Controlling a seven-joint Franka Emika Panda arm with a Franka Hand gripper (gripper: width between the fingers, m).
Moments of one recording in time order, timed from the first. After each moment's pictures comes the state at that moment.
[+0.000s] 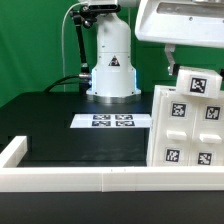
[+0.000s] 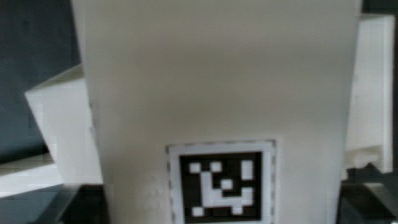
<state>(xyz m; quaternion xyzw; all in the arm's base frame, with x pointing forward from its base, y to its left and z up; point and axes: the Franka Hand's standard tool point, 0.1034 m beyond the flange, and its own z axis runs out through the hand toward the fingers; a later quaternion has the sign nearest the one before) 0.619 0.093 0.160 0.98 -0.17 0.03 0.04</state>
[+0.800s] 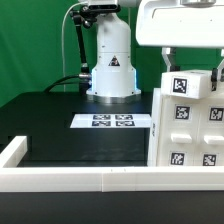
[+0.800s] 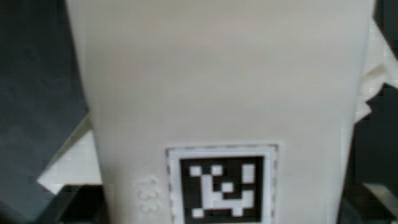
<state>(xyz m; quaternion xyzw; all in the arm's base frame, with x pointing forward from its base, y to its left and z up) 0.620 0.086 0.158 0.91 -0.41 0.06 0.01</state>
